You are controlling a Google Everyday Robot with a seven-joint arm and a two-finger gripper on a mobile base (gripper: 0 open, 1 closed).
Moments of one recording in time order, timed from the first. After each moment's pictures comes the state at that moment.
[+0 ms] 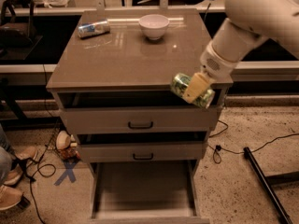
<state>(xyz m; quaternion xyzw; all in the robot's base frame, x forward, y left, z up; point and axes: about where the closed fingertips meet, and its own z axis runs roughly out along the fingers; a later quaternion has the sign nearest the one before) 0.579 -0.138 0.835 -0.42 0.89 0.08 0.15</state>
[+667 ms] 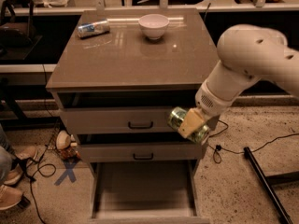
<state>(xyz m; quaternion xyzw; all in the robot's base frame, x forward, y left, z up) 0.504 -0.140 0.768 -0.36 0.92 0.11 0.08</state>
